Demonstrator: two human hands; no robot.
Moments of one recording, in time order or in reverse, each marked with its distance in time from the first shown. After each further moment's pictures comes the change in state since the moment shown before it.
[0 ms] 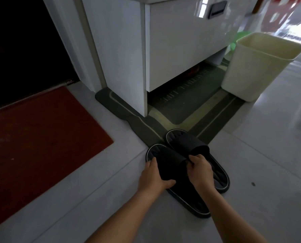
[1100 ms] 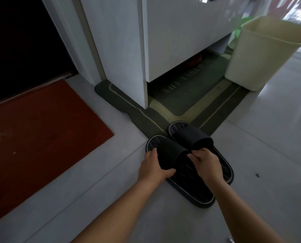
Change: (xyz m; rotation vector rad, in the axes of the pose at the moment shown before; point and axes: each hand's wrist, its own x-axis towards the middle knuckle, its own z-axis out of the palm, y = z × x) left_hand 0.008 -0.005 0.001 -0.057 0.035 0.020; right_hand 0.002 0.017 -0.004 0.024 -0.016 -0.048
